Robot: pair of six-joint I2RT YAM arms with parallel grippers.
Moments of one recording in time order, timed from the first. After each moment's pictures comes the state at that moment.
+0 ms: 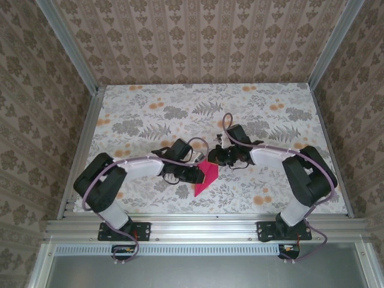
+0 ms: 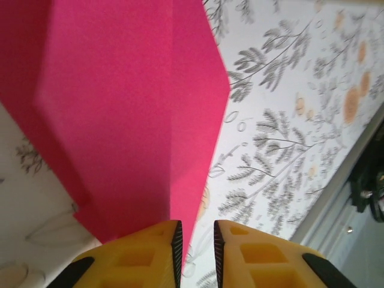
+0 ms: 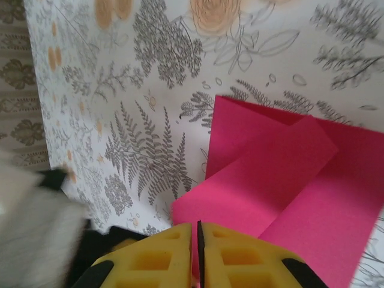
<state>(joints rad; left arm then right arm) -0.81 1.60 0.79 -0.24 0.56 -0.48 0.48 1.67 0.84 -0.09 -0.57 0.74</state>
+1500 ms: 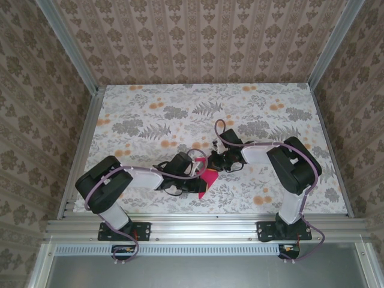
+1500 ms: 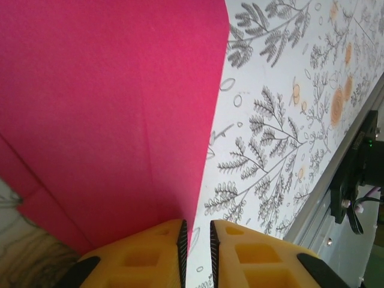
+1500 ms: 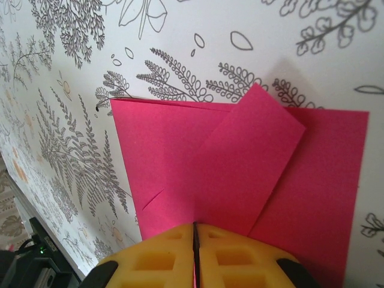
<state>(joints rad) -0.91 1.63 0.58 0.14 0.58 -0.73 0.50 1.83 0.89 -0.13 -0.55 0.71</state>
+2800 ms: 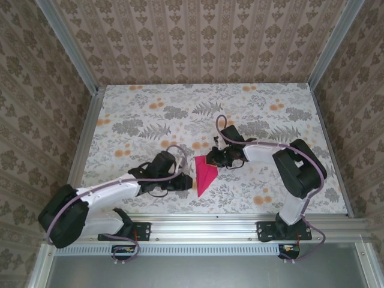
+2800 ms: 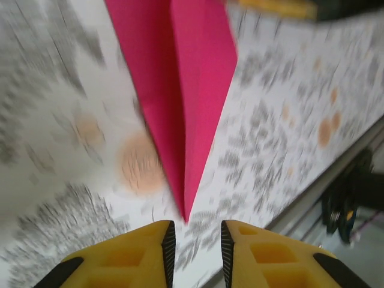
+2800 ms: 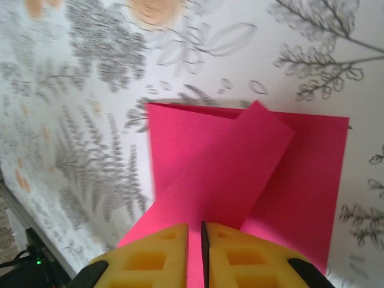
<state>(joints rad) -0.81 1.19 0.54 -0.20 0.39 -0.75 0.50 1.74 0.92 -0.19 -0.49 0.68</state>
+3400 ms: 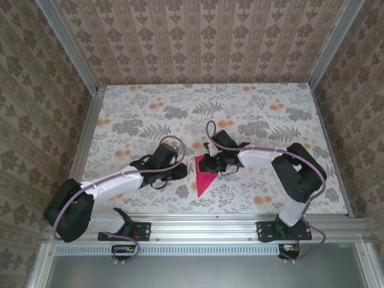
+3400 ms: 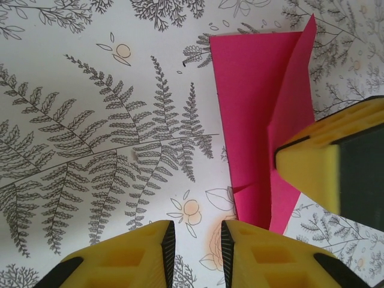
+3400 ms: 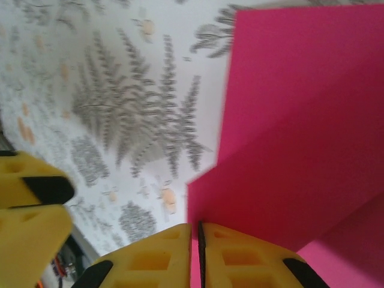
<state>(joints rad) -0.78 1.29 0.62 -0.26 0.15 -0.75 0.62 1.76 0.91 -0.19 -0.51 0.67</state>
